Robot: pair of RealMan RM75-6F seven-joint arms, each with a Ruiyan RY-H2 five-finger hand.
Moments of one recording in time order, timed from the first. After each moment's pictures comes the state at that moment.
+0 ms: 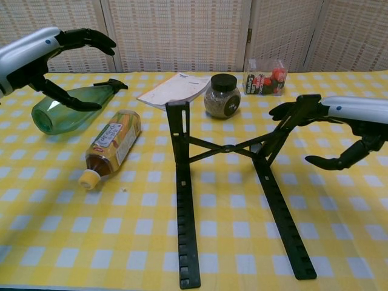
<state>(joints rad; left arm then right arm) -0.62 -1.48 -0.15 -1.37 1.51 1.28 -0.25 0.59 -1.22 0.02 -1.68 -1.49 0.88 0.26</state>
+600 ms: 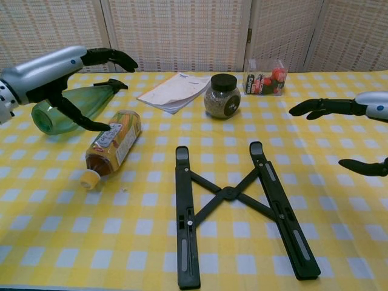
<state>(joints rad) -0.68 -1.49 -0.11 -1.35 1.58 1.19 -0.14 0.54 -1.13 -0.05 -1.70 -1.67 1.03 0.16</state>
